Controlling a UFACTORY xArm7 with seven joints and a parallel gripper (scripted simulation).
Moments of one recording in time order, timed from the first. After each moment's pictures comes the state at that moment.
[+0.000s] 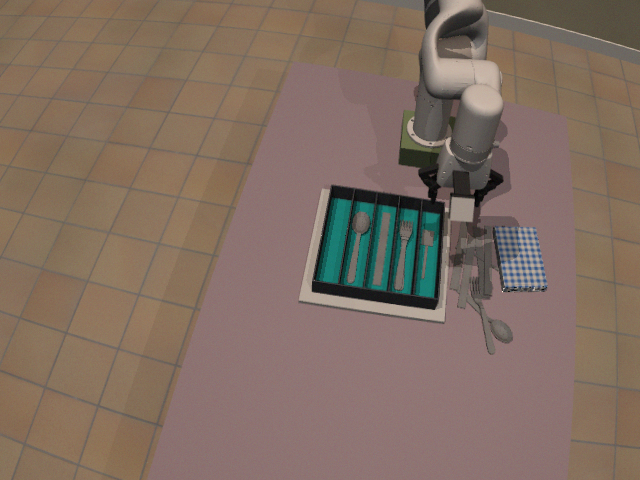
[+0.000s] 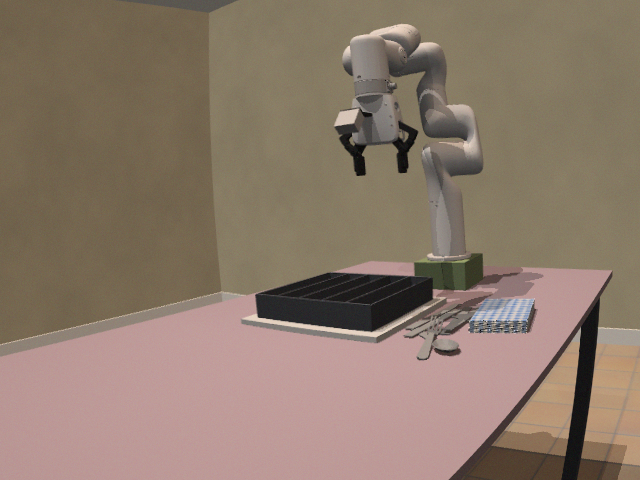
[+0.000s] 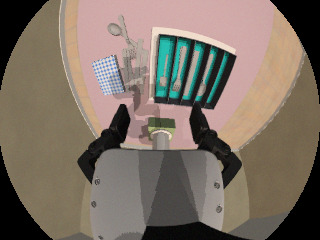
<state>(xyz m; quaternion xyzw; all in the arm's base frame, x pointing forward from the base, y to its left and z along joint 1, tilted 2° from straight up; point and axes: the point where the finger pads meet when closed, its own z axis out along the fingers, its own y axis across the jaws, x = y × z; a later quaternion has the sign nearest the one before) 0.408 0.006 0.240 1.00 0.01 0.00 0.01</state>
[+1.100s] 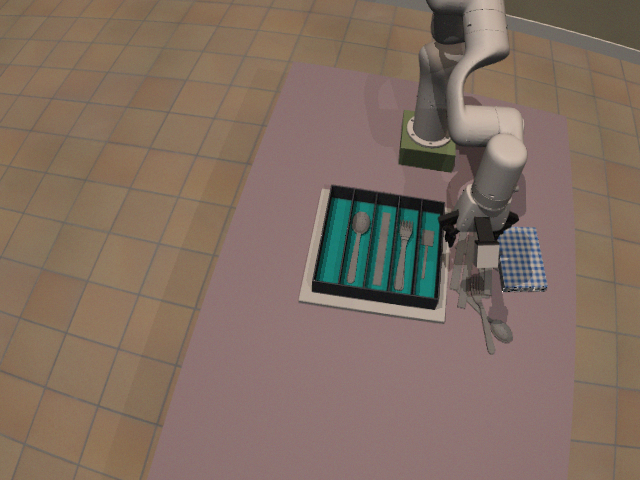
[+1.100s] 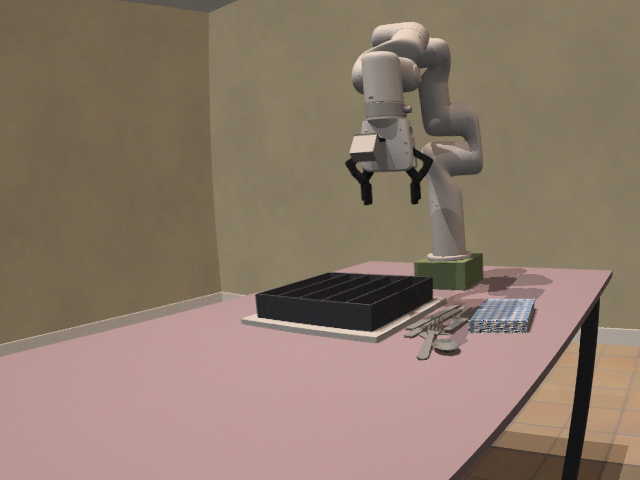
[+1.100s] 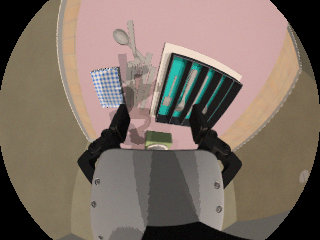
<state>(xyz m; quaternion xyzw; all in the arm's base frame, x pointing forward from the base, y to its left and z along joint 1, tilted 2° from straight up) 0.465 0.048 0.183 1.00 0.07 0.00 0.02</state>
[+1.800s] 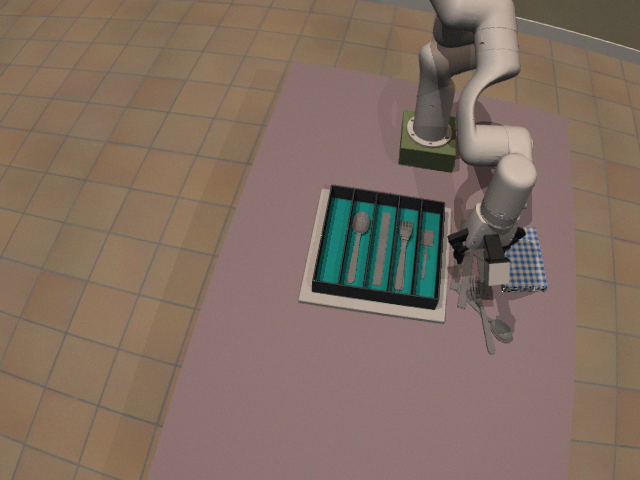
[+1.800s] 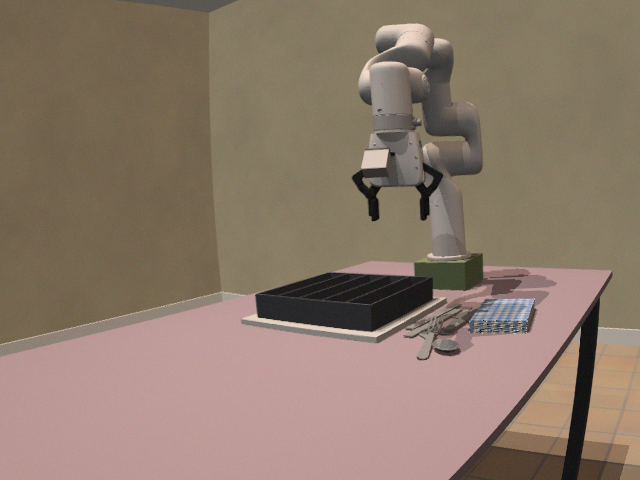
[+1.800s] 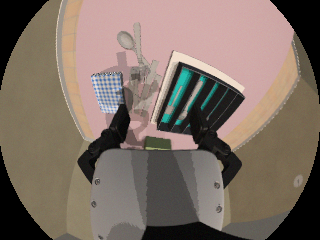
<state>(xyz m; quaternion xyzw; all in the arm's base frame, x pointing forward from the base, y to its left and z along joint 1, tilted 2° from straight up) 0.484 0.070 0.154 0.99 0.10 0.00 0.02</state>
